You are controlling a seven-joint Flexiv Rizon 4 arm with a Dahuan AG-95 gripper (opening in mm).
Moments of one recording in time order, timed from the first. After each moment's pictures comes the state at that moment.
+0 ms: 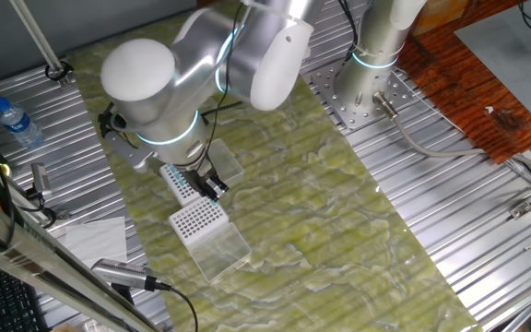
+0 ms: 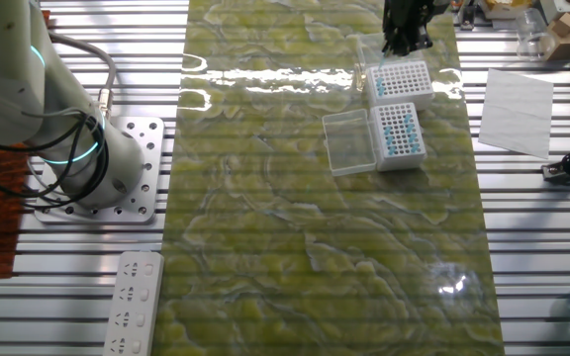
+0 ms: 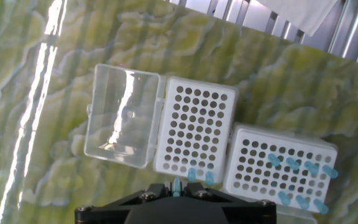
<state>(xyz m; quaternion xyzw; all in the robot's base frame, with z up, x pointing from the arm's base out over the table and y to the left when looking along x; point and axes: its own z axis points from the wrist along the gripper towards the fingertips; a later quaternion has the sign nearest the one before) 0.546 0.170 0.140 0.17 -0.98 -0.04 0.07</state>
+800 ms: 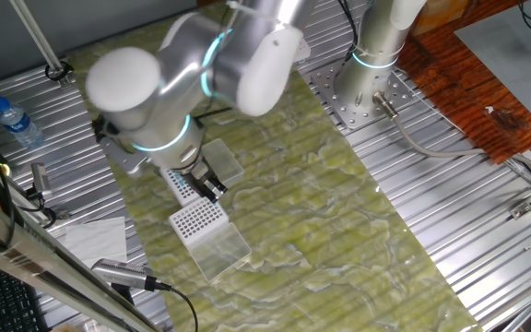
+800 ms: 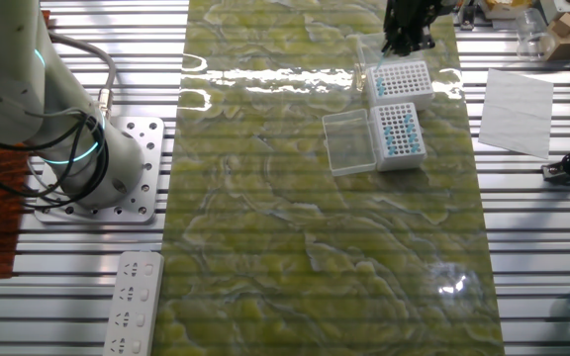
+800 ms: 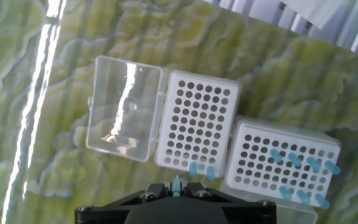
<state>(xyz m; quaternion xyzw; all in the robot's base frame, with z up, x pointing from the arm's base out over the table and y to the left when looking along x) 0.546 0.173 0.138 0.15 -0.99 -0.03 0.07</state>
